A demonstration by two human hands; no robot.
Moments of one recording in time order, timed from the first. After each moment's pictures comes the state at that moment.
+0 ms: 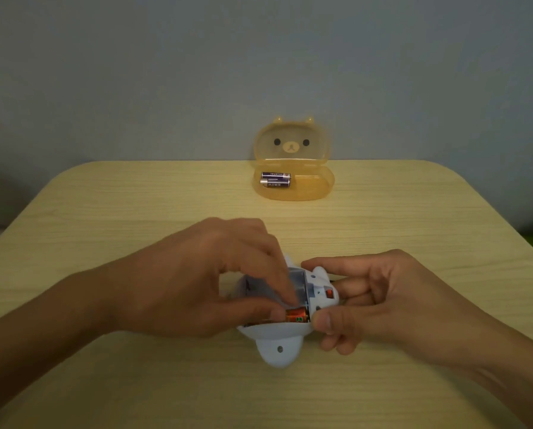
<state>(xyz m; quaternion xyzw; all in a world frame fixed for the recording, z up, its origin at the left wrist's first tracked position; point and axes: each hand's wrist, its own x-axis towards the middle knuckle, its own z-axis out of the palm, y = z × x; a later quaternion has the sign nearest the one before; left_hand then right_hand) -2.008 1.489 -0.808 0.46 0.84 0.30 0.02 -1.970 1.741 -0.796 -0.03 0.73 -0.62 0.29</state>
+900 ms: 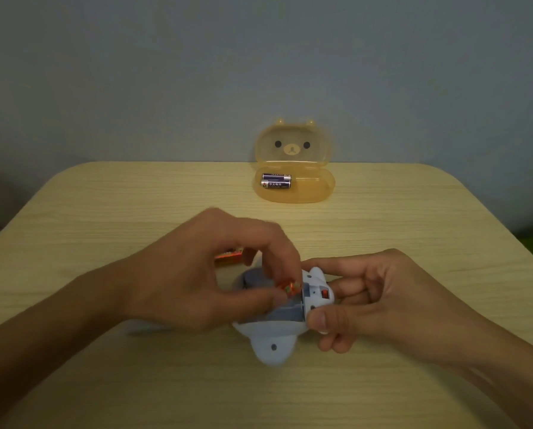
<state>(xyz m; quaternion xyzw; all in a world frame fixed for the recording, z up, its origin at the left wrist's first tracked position) -2.013 1.489 -0.804 0.46 0.80 0.38 0.03 -1.971 1.735 -0.796 -0.03 0.74 -0.62 0.27</state>
